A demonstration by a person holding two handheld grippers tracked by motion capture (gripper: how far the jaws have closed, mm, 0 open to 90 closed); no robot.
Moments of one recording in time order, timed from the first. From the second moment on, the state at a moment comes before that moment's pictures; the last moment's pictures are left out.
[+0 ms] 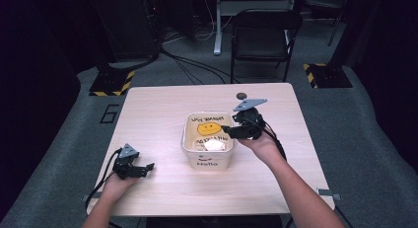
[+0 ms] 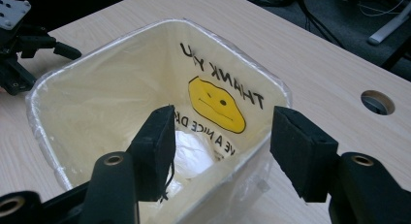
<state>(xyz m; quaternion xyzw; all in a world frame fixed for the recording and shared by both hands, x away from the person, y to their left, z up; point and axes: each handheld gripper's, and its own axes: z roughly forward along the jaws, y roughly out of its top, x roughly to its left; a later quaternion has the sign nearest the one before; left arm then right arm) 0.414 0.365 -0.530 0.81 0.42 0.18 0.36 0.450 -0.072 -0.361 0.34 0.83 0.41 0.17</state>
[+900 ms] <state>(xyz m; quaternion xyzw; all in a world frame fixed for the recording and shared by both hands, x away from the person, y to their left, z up) 0.414 0.365 -0.530 0.81 0.42 0.18 0.36 0.440 -0.125 -0.368 0.37 0.81 0.41 0.20</state>
